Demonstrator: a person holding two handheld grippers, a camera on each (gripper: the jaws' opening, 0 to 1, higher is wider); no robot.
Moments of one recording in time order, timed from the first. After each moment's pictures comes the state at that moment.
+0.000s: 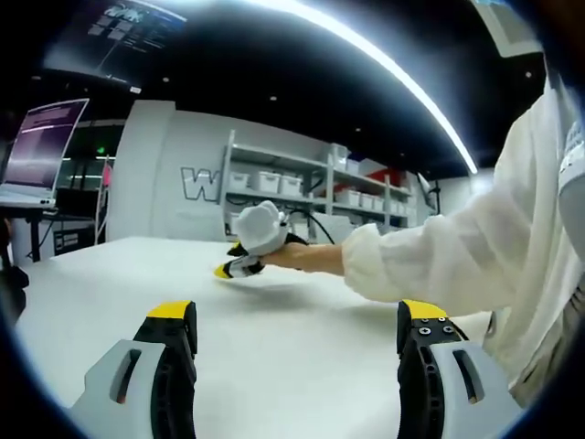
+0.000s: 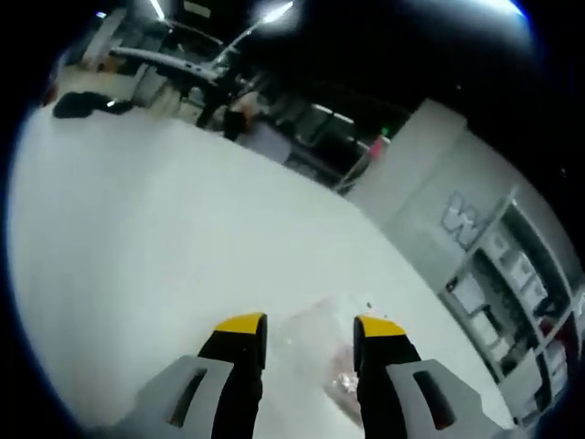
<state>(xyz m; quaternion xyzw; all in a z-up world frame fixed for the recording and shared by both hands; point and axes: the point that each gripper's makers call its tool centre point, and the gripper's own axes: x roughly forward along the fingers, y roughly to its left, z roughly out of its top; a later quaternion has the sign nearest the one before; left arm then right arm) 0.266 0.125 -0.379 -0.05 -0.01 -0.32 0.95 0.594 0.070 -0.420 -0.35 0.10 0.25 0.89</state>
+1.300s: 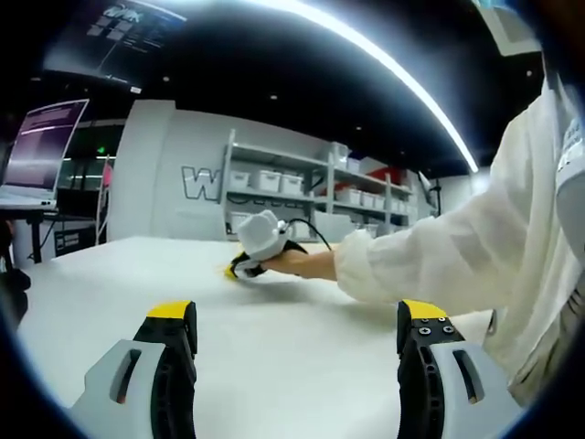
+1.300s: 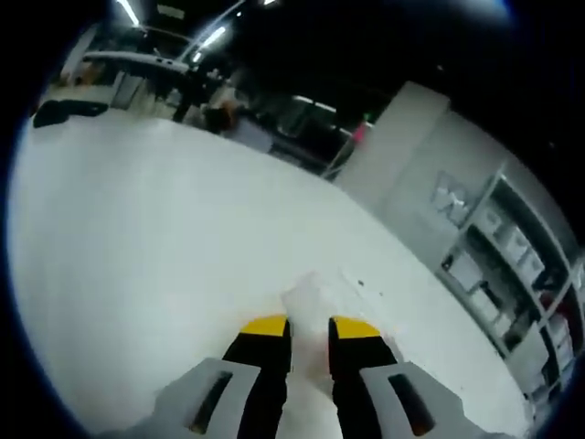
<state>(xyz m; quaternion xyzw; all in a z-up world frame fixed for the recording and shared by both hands) 0.268 0.131 -0.381 -0.04 -0.01 -0.32 0.95 0.615 0.051 -0.436 -0.32 0.12 0.22 0.91</state>
